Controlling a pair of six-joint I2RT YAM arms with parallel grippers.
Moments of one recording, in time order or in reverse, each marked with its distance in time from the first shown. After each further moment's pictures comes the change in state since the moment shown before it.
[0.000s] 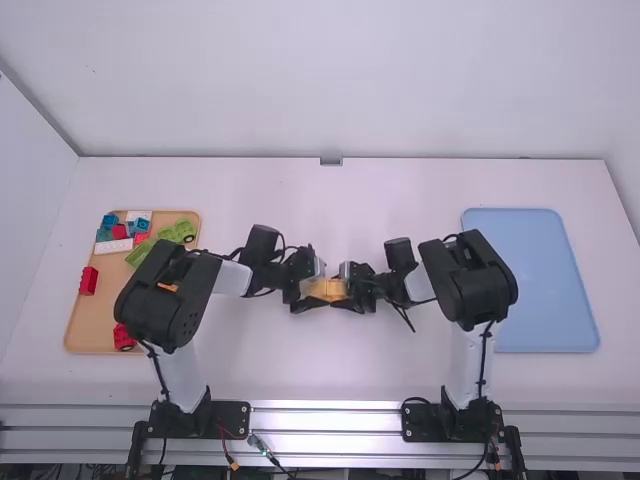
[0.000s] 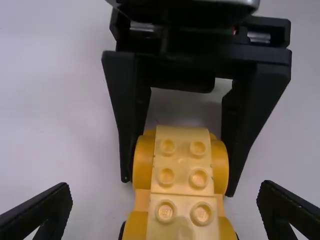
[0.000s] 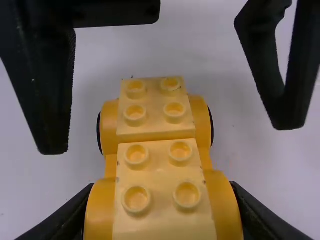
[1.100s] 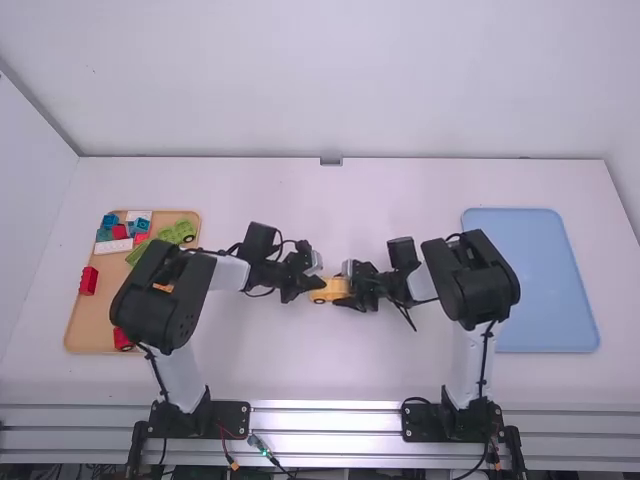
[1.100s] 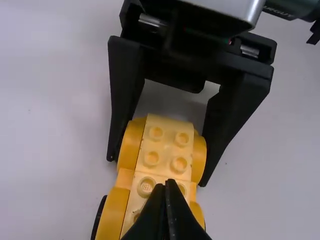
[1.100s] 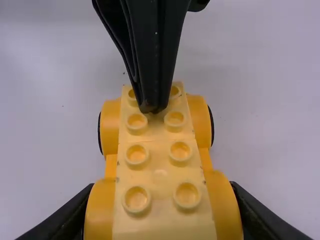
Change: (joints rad) left arm 0.016 -0.003 0.042 -0.154 0.030 -0.071; right arm -0.019 0.000 0.000 0.002 0.003 -0.001
